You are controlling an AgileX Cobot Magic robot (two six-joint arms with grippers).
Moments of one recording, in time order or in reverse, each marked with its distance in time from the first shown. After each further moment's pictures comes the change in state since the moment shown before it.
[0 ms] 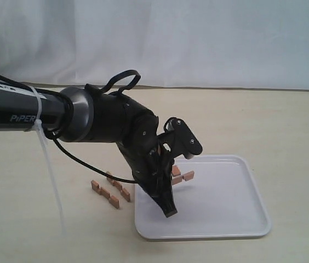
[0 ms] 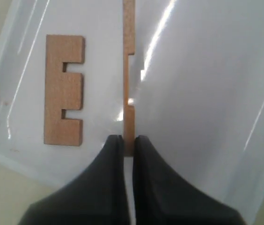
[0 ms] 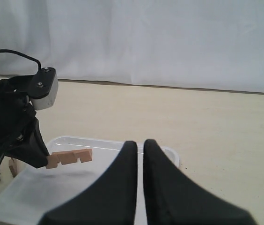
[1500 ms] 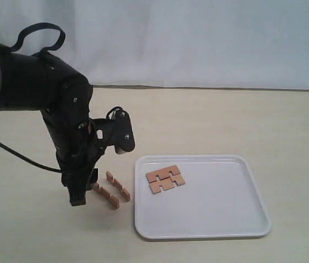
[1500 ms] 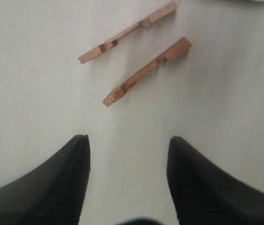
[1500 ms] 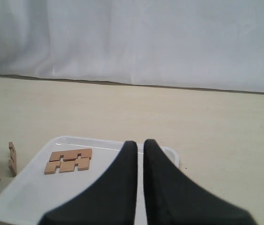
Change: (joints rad) left arm 0.173 -0.233 0.174 0.162 0.262 0.288; right arm 0.000 0.000 0.000 0.000 0.000 0.000
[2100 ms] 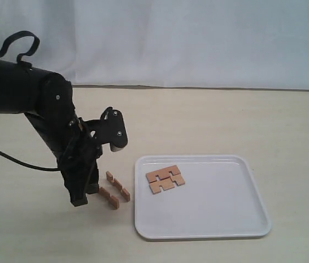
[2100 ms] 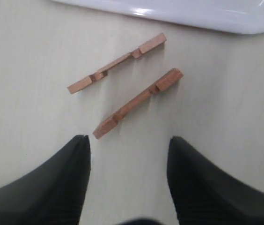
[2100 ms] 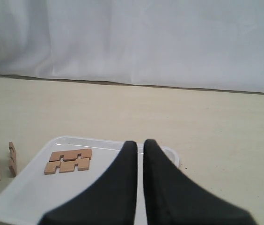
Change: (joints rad) left arm 0.100 0.004 0.063 -0.267 -0.143 0.241; right arm 0.000 0.000 0.000 0.000 0.000 0.000
